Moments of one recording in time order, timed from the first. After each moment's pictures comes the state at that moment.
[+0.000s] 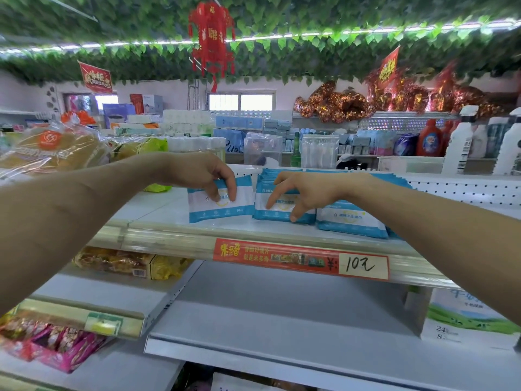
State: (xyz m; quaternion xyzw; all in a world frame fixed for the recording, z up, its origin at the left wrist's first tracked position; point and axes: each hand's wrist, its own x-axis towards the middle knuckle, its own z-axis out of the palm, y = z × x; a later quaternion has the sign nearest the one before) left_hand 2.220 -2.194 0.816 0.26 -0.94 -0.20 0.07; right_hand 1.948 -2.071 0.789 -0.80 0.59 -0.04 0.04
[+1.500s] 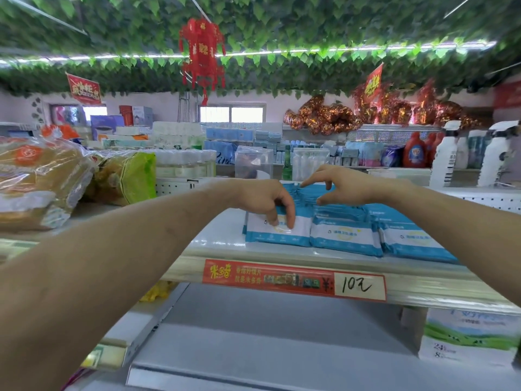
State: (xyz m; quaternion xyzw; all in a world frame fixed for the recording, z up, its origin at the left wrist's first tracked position) left_hand 2.093 -2.164 0.800 0.13 -0.98 -0.14 0.03; right_hand 1.862 -2.052 0.810 -0.73 0.67 -0.11 -0.07
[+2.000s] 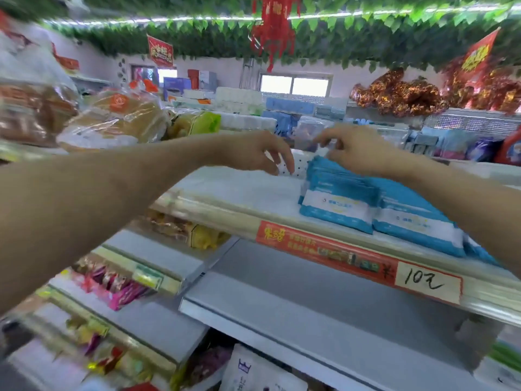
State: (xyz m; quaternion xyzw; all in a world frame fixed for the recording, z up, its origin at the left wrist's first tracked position) left_hand 2.227 -2.186 0.801 0.24 -0.94 -0.15 0.17; right_hand 1.969 -2.103 0.817 -0.77 0.59 -0.20 -0.15
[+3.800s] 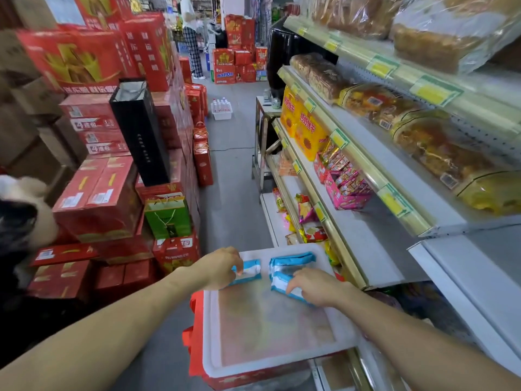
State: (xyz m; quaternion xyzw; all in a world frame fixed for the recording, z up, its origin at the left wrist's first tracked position) left_hand 2.620 -1.908 0.363 0.78 -0.58 -0.23 0.02; right_hand 2.389 -2.090 0.333 -0.95 0.16 0.25 0.11
